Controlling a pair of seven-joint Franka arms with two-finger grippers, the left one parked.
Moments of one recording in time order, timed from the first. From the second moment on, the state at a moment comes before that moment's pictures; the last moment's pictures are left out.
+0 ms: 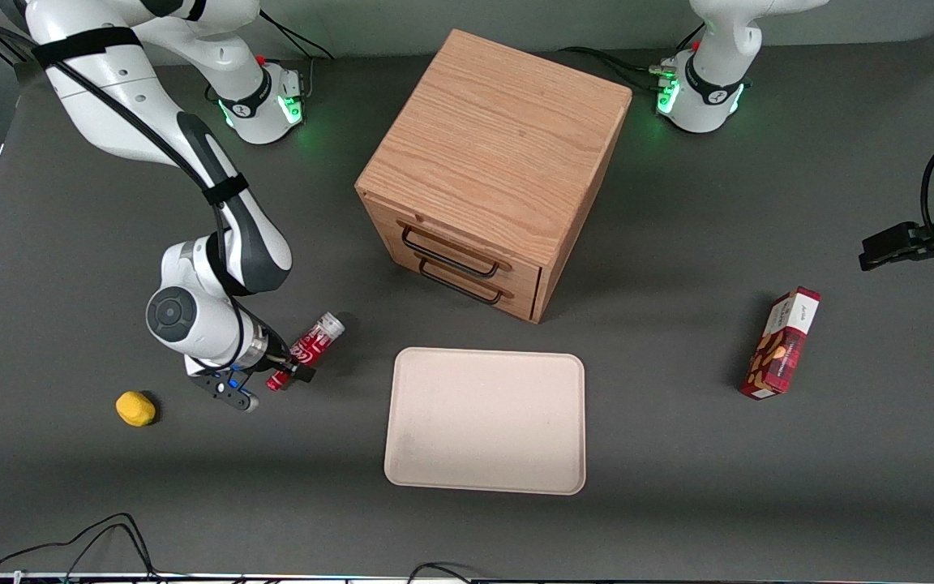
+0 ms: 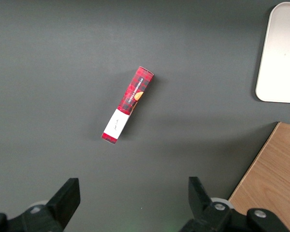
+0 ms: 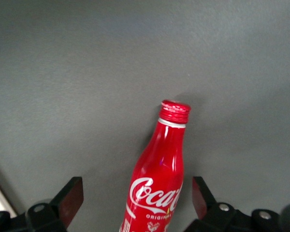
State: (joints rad) arm 0.17 0.55 0.06 -1.84 0.05 2.39 0.72
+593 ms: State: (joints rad) arm 0.20 0.55 0.06 -1.93 0.04 2.50 0.85
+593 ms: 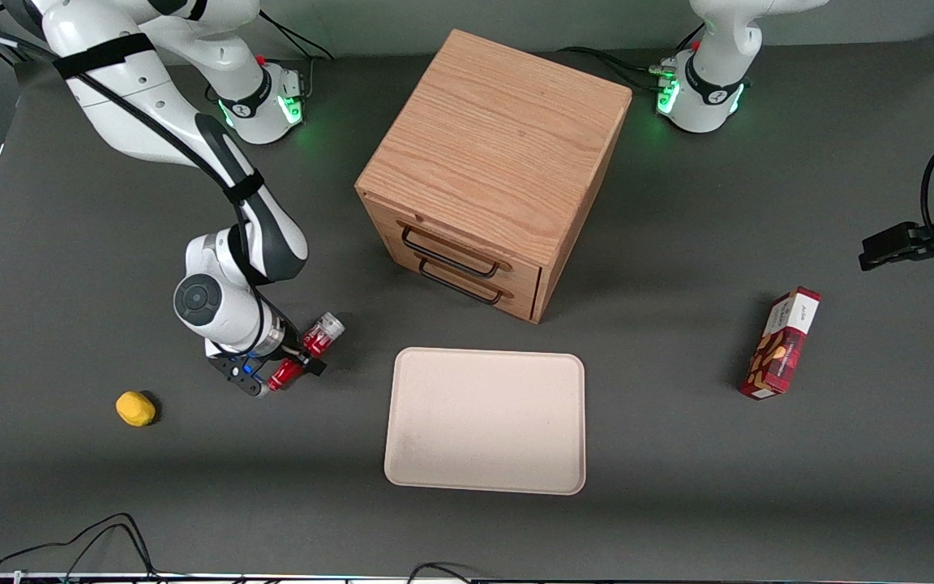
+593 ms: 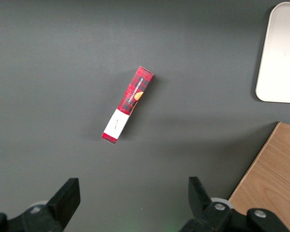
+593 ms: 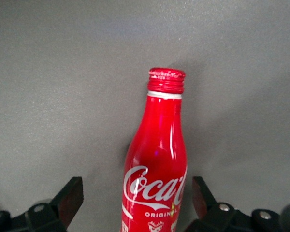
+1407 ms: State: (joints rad) arm 0.20 0.56 0.06 -1.95 0.03 2.52 0.87
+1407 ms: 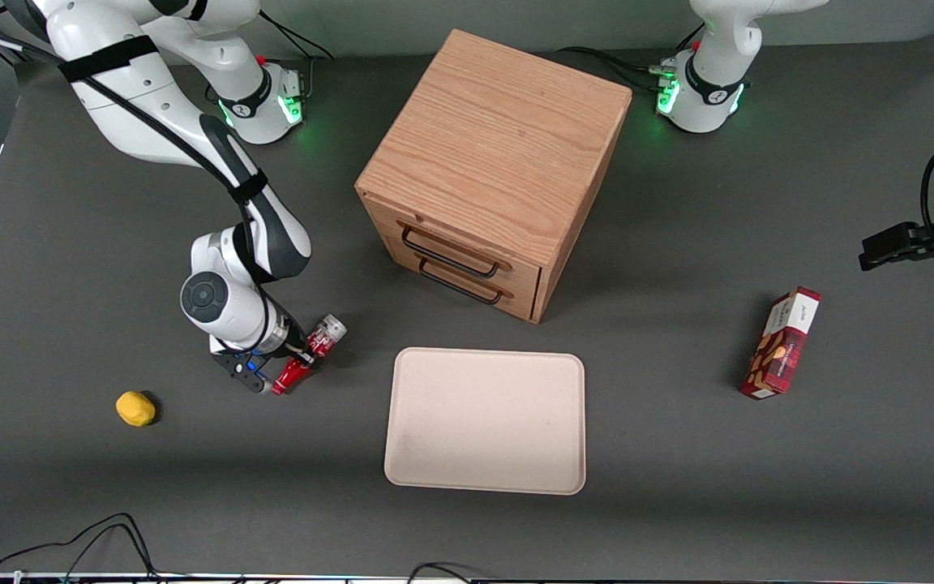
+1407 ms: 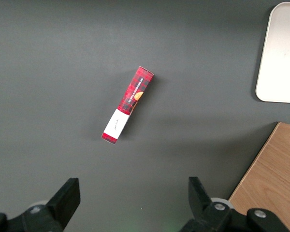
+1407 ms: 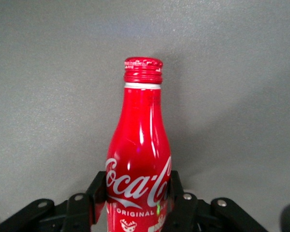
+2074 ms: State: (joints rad) arm 0.19 0.47 0.06 -1.87 0.02 2.35 0.87
